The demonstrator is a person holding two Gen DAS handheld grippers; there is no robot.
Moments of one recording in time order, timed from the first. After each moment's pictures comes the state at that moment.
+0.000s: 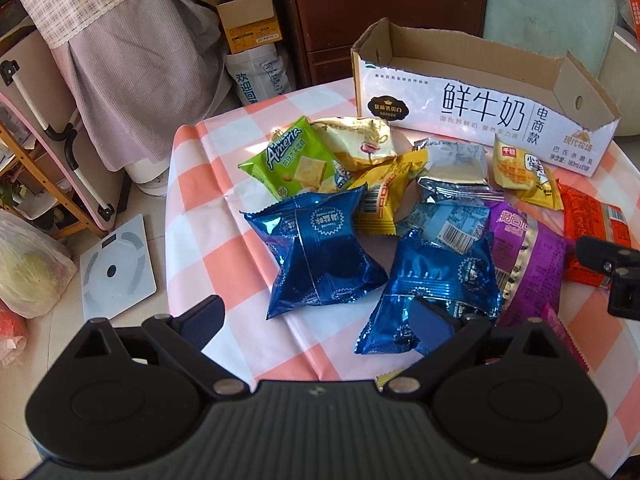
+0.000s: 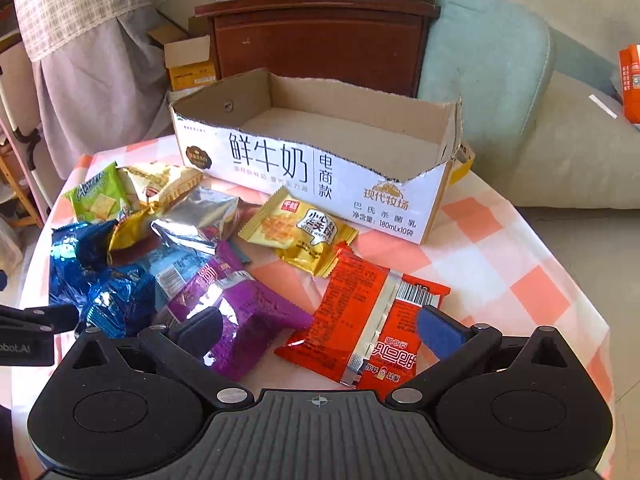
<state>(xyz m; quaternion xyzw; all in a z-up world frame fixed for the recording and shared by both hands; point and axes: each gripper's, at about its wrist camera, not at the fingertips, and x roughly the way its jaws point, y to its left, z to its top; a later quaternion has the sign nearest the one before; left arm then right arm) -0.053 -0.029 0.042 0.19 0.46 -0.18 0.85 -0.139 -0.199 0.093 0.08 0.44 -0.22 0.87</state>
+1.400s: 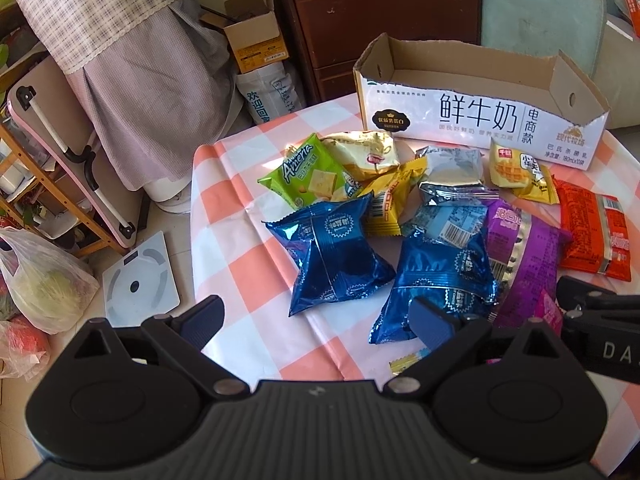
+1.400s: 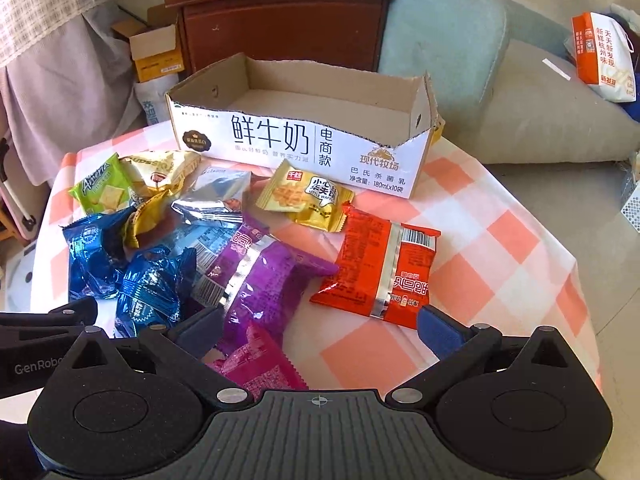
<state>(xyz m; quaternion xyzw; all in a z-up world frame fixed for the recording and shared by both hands) -0.072 -0.022 0.060 0.22 0.43 -0.17 0.86 -0.139 -0.152 0.104 0.11 0.49 -0.28 0.82</state>
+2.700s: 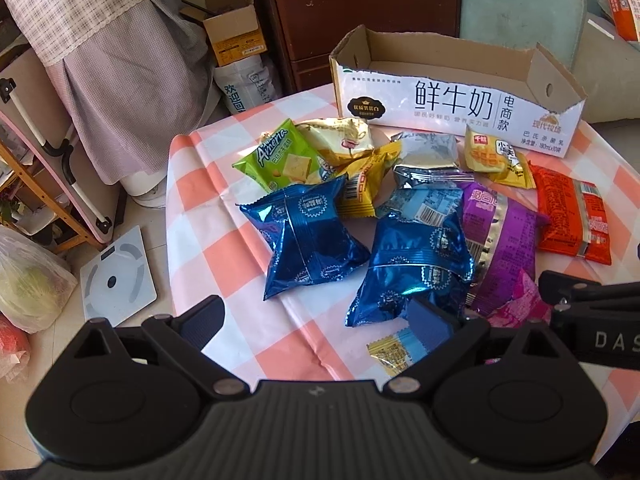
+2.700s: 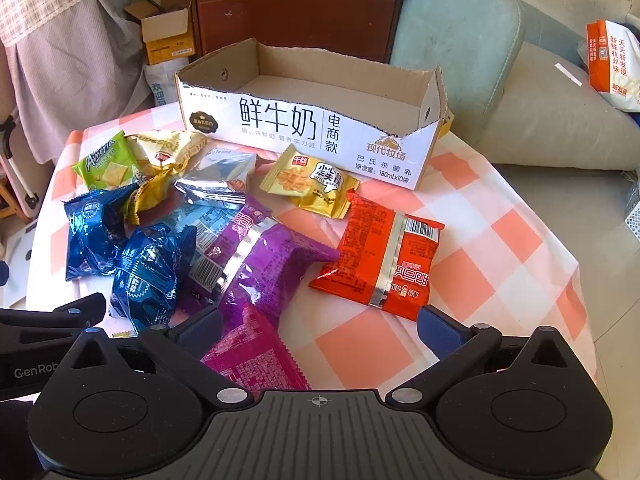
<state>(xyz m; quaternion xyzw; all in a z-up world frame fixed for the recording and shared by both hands) -0.080 -0.016 0.053 0.20 0.45 -0.21 0.85 -0.146 -0.156 0.100 0.10 0.50 -0.26 0.82</state>
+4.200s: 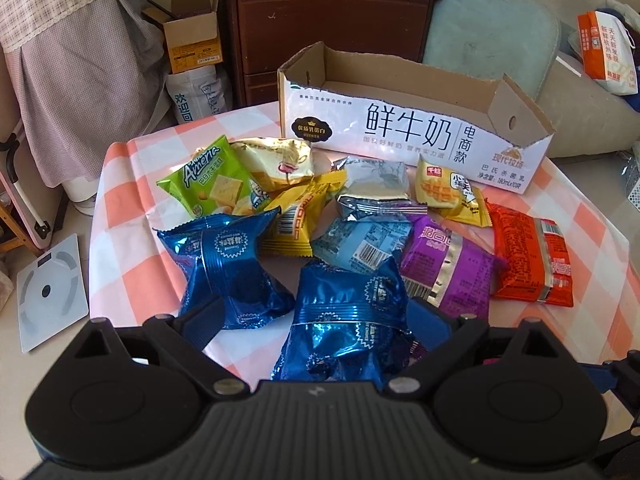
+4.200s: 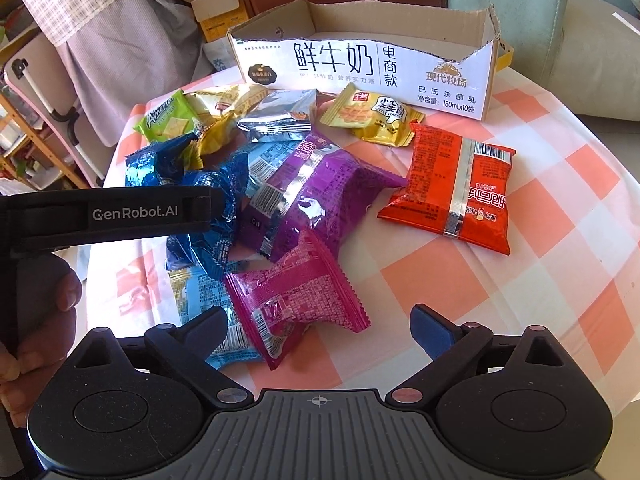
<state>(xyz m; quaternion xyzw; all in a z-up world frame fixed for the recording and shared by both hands) -0.067 -0.042 0.034 0.13 0.44 -0.28 0.84 -0.172 -0.153 0.068 0.19 0.51 -0.15 0.82</state>
